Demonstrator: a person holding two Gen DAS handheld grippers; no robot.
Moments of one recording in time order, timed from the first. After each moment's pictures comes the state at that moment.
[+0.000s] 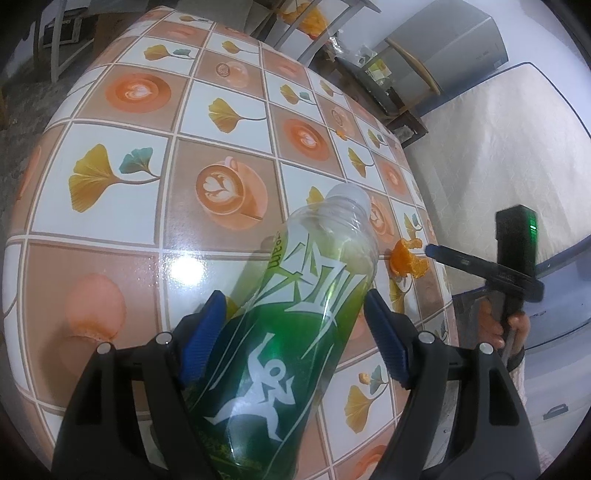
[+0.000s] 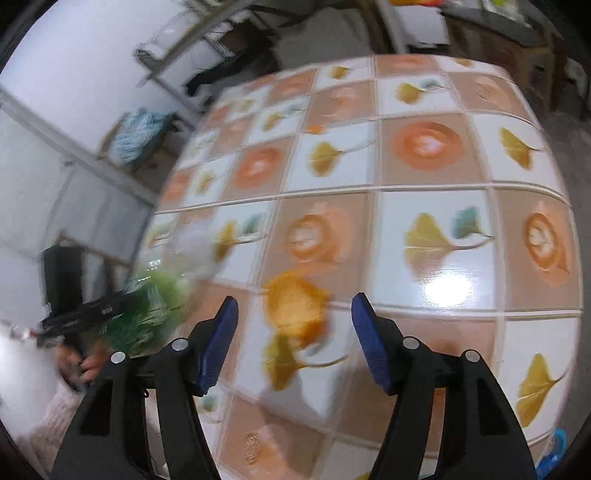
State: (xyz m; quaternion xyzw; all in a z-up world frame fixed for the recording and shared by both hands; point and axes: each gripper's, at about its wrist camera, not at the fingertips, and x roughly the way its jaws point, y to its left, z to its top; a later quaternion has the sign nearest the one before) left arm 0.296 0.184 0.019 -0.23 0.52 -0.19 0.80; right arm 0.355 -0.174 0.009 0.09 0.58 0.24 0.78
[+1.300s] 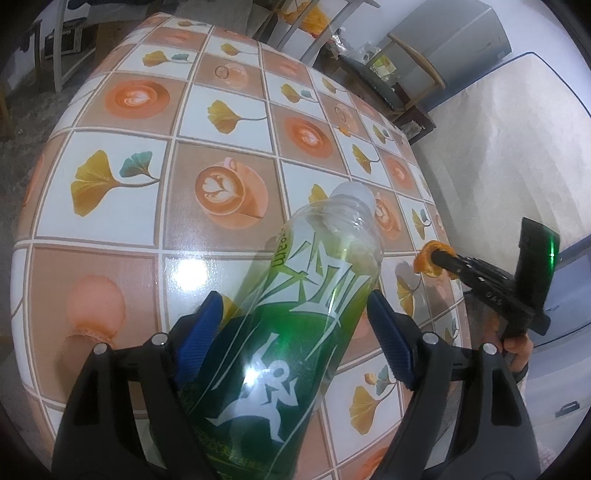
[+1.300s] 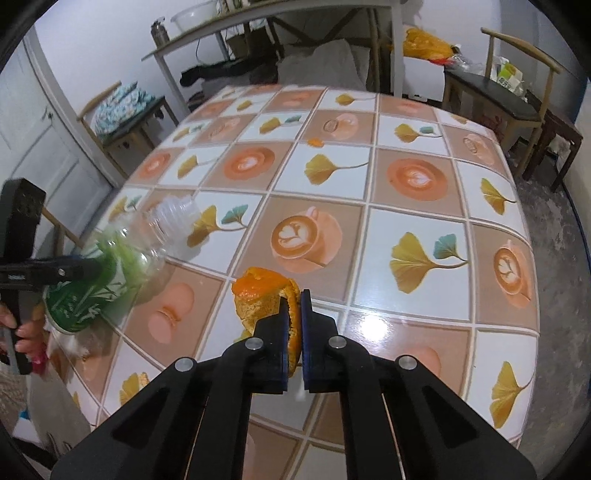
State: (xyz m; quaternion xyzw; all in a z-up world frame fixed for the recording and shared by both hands) left arm 0.295 0.174 0.024 -0.20 0.52 -0.18 0.81; right arm 0.317 -0.153 0.027 -0.01 0.49 0.22 0.84
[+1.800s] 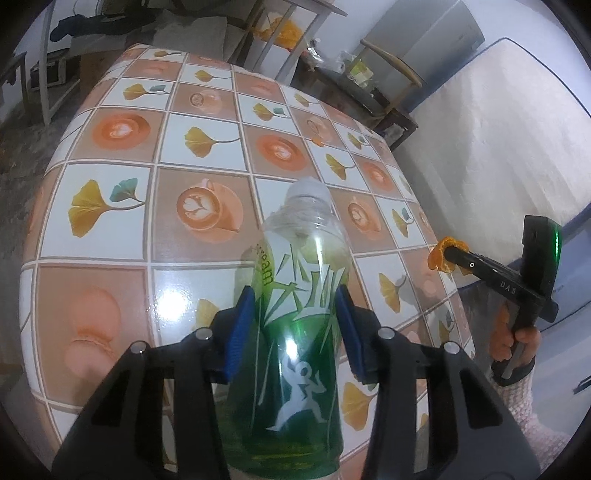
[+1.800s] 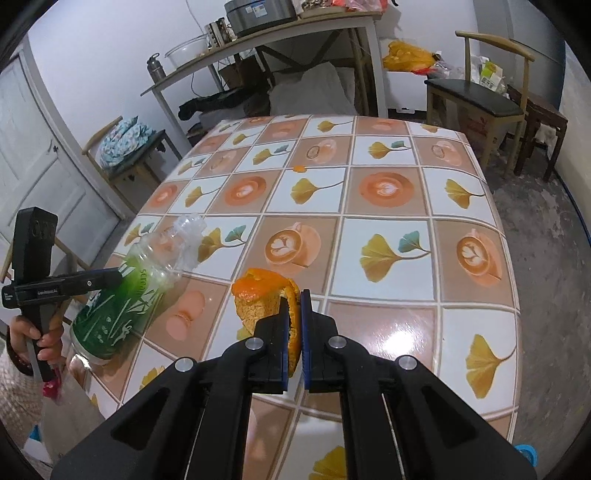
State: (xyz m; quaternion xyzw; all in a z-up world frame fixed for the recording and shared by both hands) left arm 0.280 0.164 0.041 -0.17 0.49 -0.20 0.83; right arm 0.292 -0.189 0.048 0.03 0.47 0.21 0.86
